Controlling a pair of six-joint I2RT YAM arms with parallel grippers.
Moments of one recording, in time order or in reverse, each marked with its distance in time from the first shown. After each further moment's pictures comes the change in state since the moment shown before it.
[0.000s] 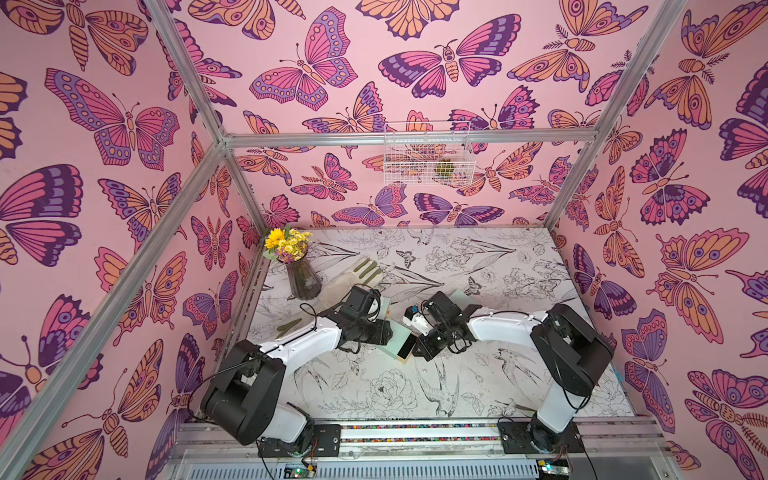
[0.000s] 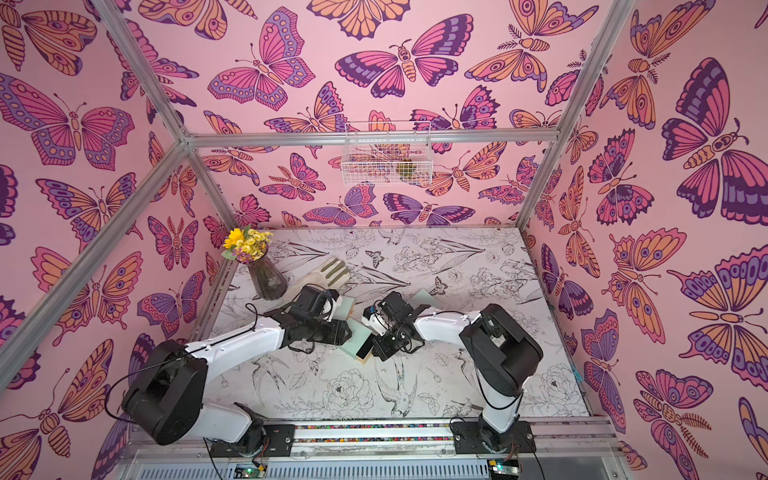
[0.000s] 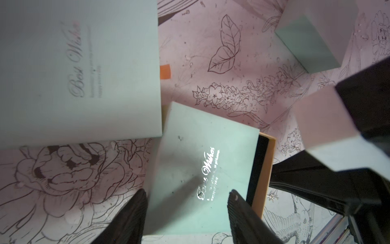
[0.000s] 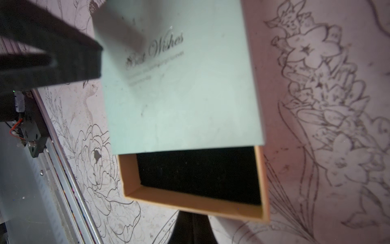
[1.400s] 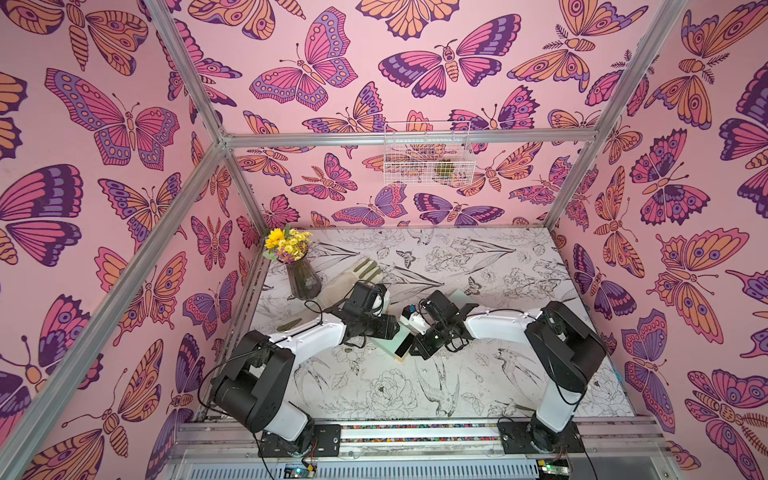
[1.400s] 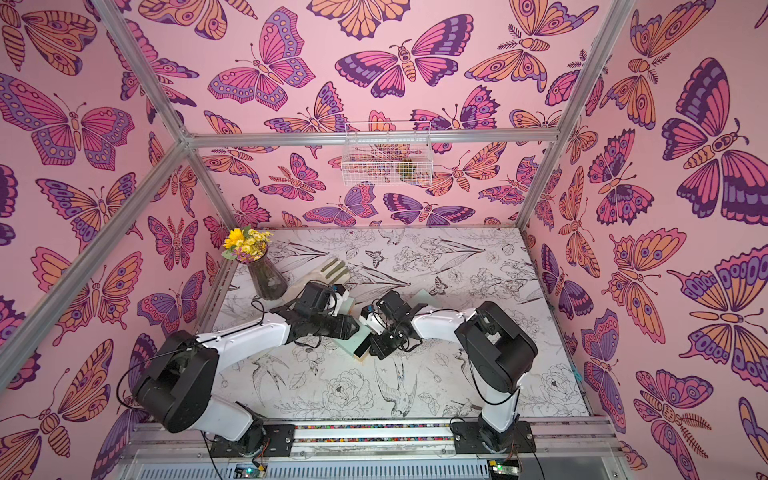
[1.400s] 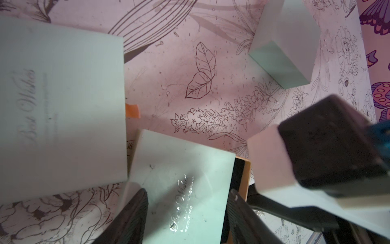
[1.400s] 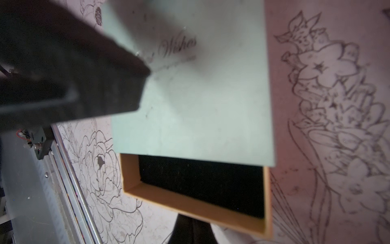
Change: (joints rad) left arm 0.000 0.056 0.026 0.106 0.060 0.009; right arm 0.000 0.031 0.024 0.015 -0.022 -0.003
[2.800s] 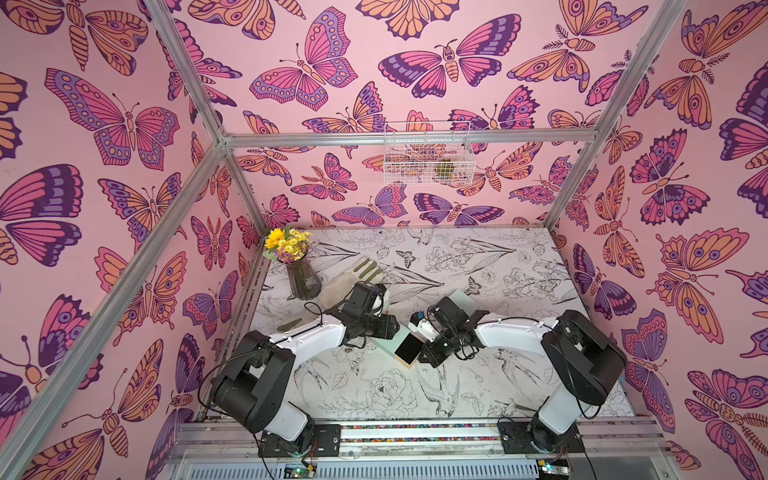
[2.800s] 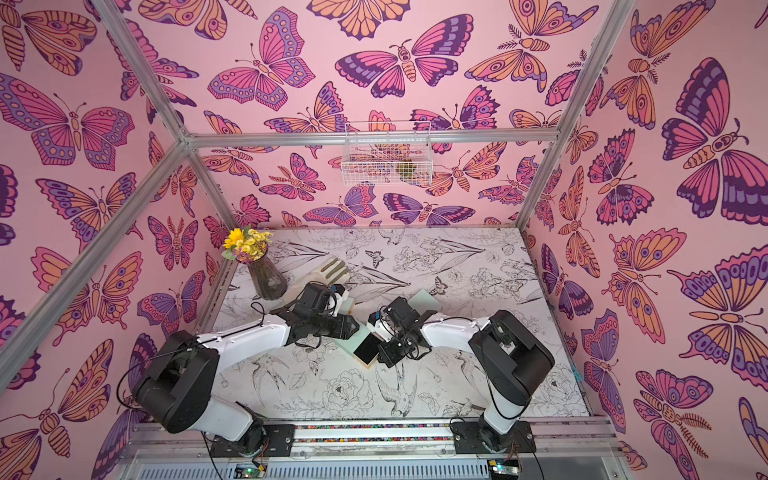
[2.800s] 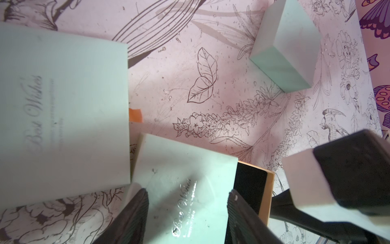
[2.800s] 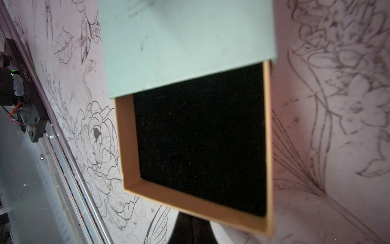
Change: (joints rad) left arm 0.000 -0.001 -0.018 0.035 -0.016 -0.002; right arm 0.000 -0.110 -0.119 -0.014 0.020 0.001
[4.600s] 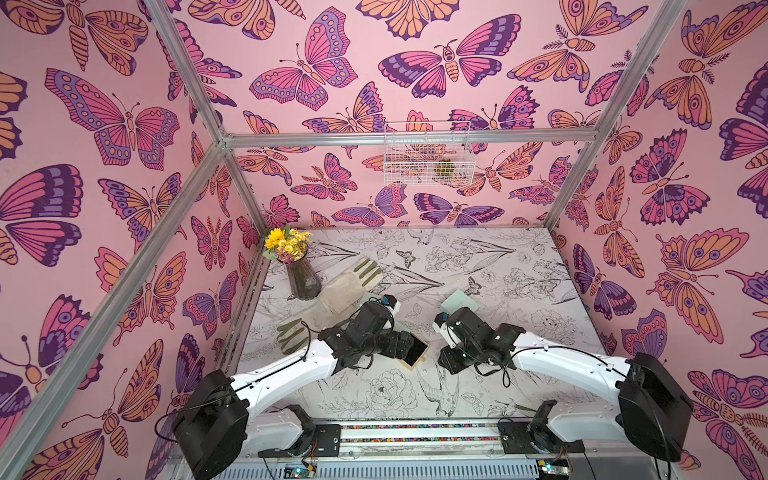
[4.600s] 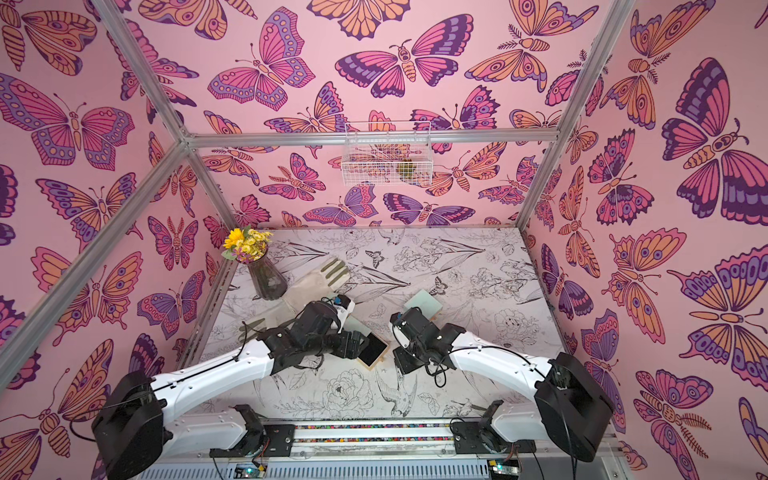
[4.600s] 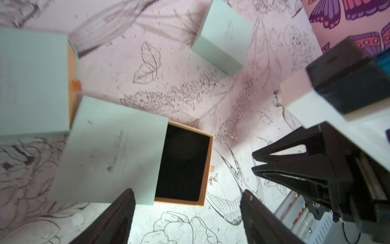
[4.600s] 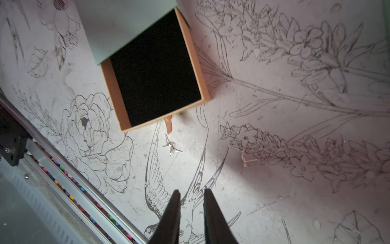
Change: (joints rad) left arm -0.267 -0.286 -0.091 -0.069 -0.161 -0.159; right arm 0.080 -0.381 -0.116 -0.226 0.322 0.282
